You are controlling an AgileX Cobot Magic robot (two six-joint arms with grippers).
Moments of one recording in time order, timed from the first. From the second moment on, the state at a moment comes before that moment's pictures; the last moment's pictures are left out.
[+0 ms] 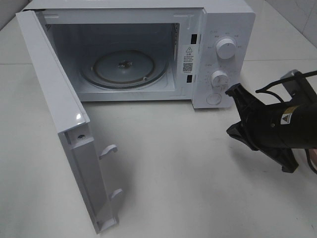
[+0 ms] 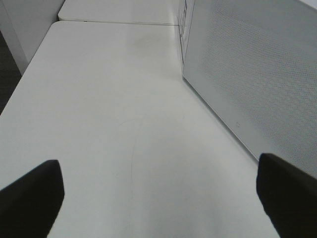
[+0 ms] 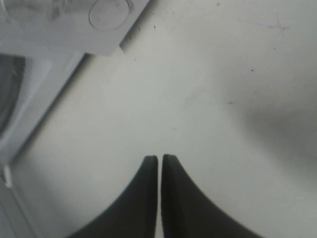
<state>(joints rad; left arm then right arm) 0.02 0.00 -0.50 -0.07 1.04 0.00 0.42 1.51 -0.48 0.14 -0.21 0.99</state>
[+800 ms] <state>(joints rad) 0.02 0.00 -0.50 -0.07 1.04 0.00 0.42 1.50 -0.74 -0.05 0.57 0.12</state>
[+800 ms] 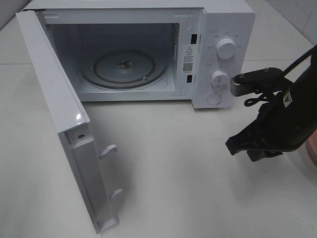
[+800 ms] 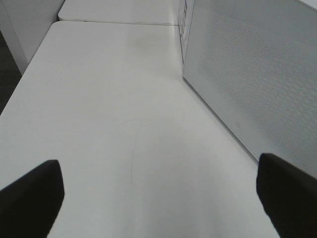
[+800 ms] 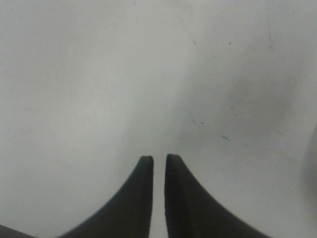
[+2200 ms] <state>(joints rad) 0.02 0.00 -0.50 -0.07 1.04 0.00 0.01 1.51 -0.87 -0.17 0.79 0.00</state>
